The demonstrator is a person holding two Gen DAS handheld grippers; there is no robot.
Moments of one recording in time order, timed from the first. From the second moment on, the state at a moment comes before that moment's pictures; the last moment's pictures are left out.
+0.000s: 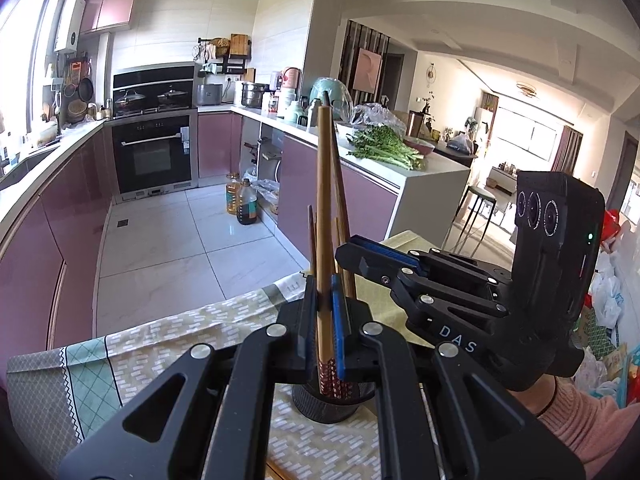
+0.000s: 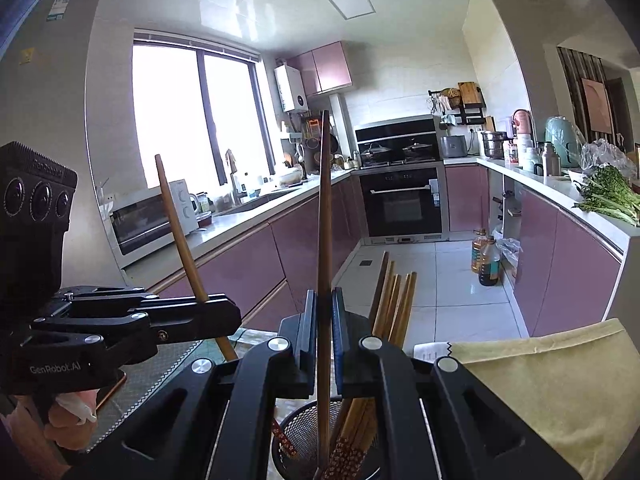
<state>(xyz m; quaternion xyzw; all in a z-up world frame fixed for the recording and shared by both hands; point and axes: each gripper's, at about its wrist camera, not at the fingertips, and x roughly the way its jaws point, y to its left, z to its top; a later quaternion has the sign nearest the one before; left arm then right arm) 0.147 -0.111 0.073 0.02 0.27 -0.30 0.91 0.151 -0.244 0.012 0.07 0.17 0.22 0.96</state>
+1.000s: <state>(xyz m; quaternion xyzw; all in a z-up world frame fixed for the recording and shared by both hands) 0.192 -0.134 0.022 0.05 0.37 -0.31 0.88 0.156 -0.254 -0.040 0.09 0.27 0.19 0.94</state>
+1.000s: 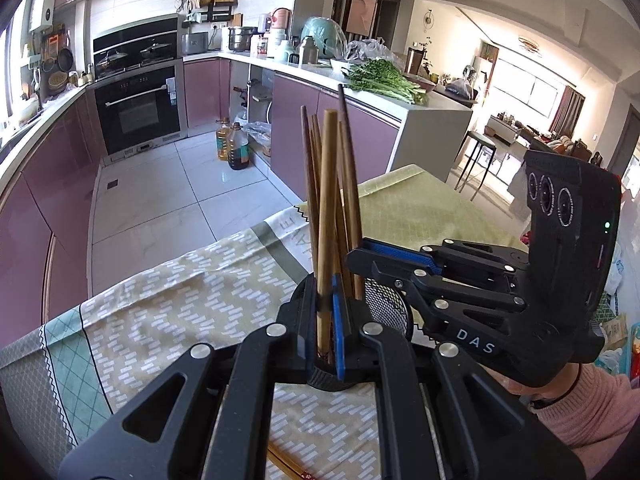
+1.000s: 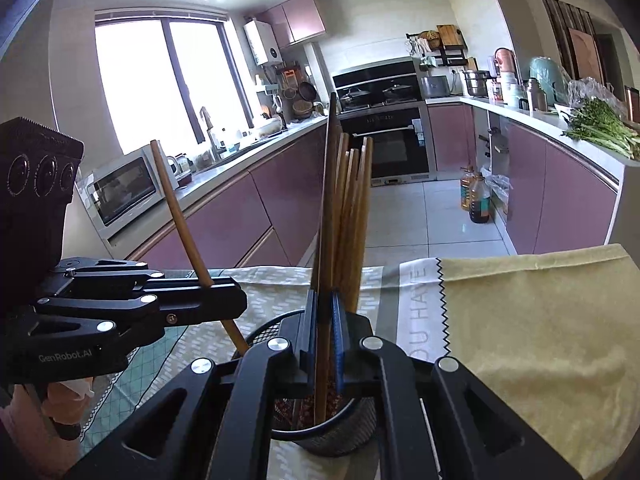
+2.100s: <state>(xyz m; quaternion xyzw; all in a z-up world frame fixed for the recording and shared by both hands) 0.100 -0.009 -0.044 -0.03 0.34 -0.17 0.93 0.077 -0.191 -0.055 0.01 0.30 0.32 0.90</state>
